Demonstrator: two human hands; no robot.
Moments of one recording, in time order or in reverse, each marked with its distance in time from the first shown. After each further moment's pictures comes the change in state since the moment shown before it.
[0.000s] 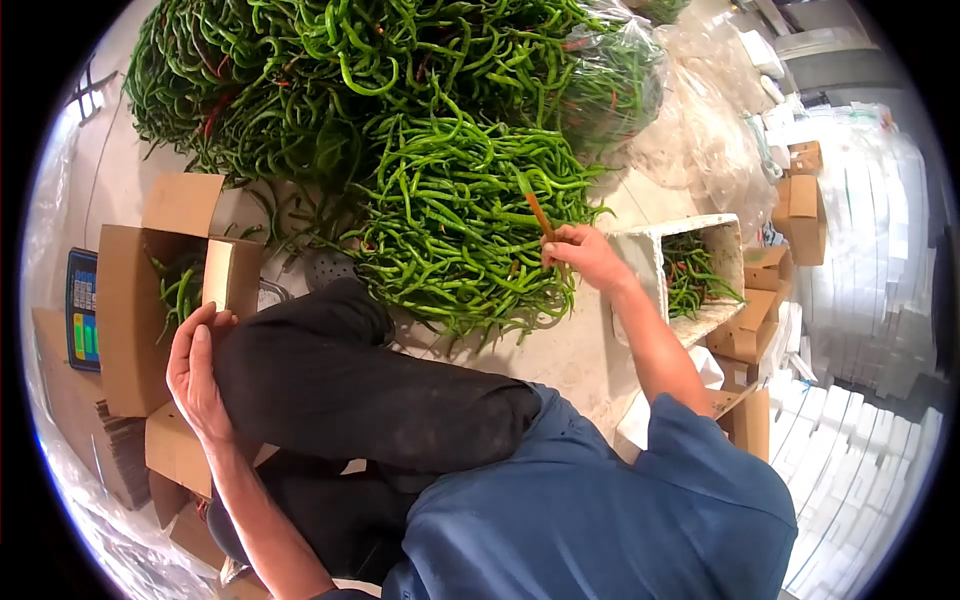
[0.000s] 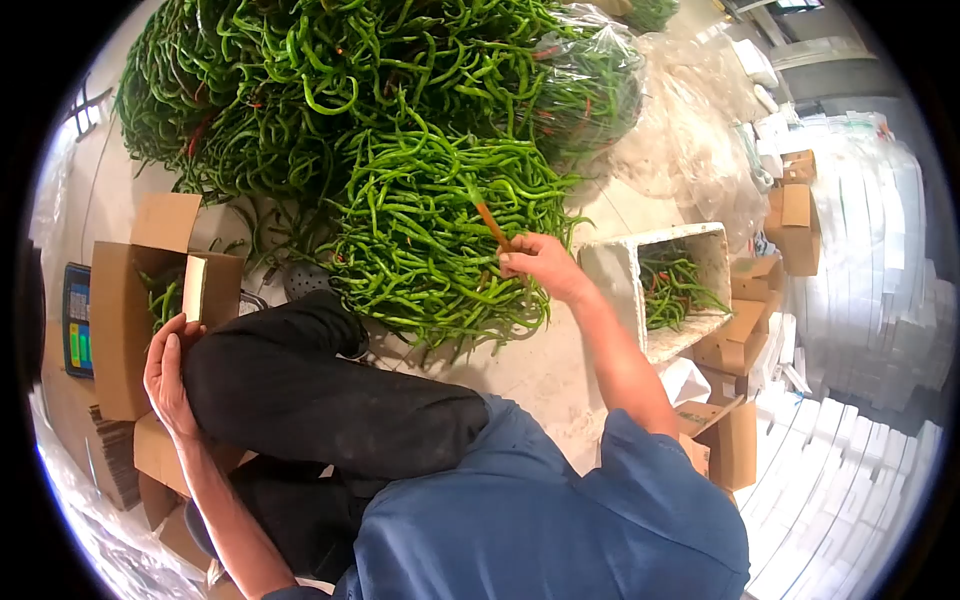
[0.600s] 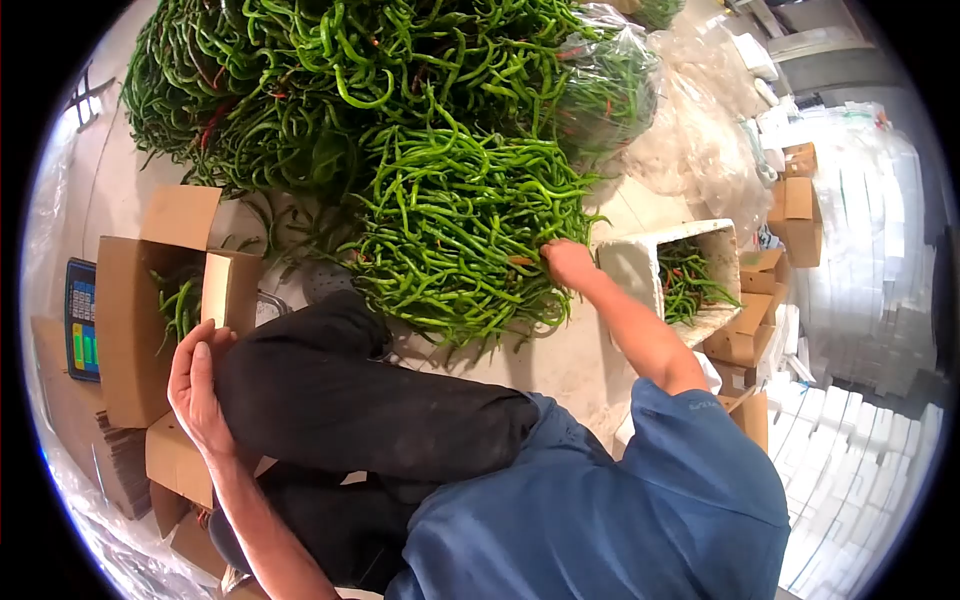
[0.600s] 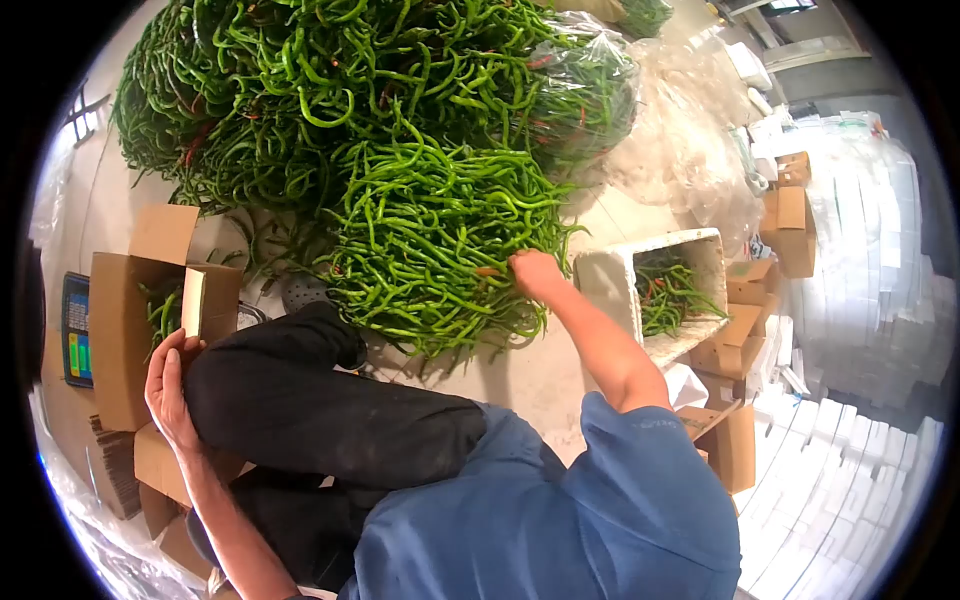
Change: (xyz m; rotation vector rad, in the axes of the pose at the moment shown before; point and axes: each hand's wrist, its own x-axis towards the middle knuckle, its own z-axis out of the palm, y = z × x) left_hand 0.000 -0.001 -0.002 0.021 0.019 0.003; right_hand 0.057 0.110 -0.042 -1.497 0.054 -0.202
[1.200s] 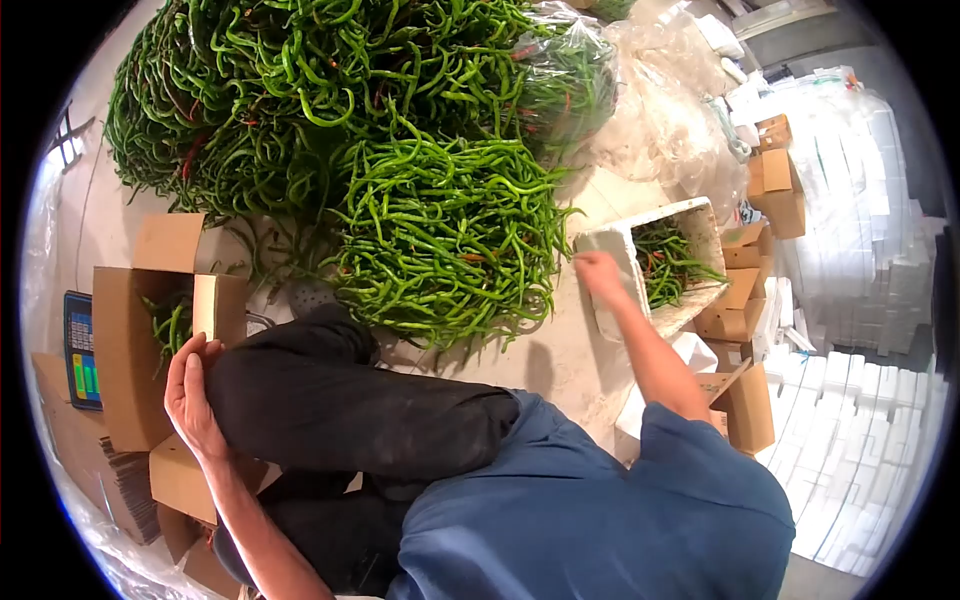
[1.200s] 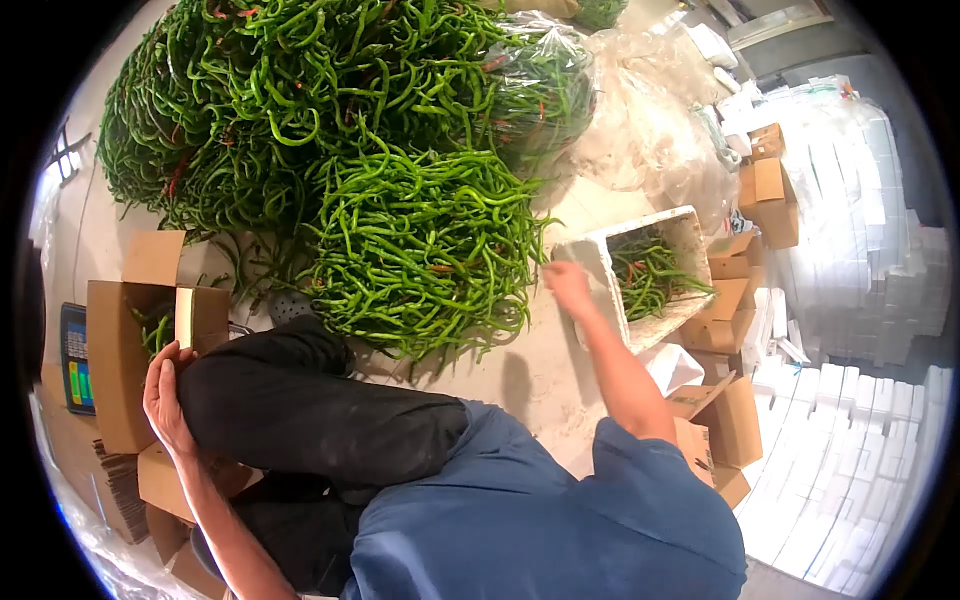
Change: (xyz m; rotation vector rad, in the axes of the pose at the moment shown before) left_hand 0.000 -0.006 -0.006 0.015 -0.056 0.037; right_hand -0.108 0.044 -0.011 0.869 0.241 0.721
